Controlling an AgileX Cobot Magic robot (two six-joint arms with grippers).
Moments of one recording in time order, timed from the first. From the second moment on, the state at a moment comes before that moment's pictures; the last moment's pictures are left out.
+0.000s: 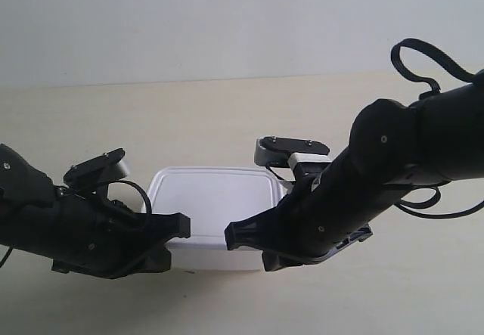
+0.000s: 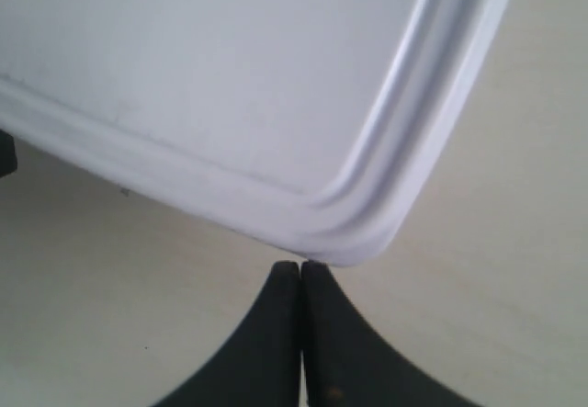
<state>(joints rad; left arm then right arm) -0.44 1.65 -0.65 -1.08 0.29 0.41 0.66 1.72 -0.84 0.52 0.47 -0.01</state>
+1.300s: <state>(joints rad) -0.44 1.79 -0.81 -1.09 0.23 0.46 0.62 1.83 -0.90 0.52 0.29 -0.02</state>
